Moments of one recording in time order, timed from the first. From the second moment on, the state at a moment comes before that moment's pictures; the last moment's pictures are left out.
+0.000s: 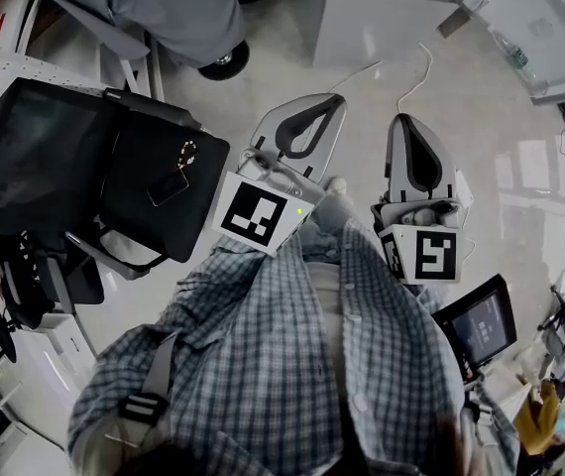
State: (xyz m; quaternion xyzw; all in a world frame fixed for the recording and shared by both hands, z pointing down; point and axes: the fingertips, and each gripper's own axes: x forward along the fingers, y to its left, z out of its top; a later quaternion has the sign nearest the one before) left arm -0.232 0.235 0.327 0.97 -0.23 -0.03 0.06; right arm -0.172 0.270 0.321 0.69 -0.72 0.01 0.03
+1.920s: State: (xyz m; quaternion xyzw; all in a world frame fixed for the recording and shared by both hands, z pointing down) left arm -0.037 0.117 0.315 0.96 -0.27 -0.03 0.02; right arm 0.033 0.139 0.306 0.67 -0.74 -0.03 0.00
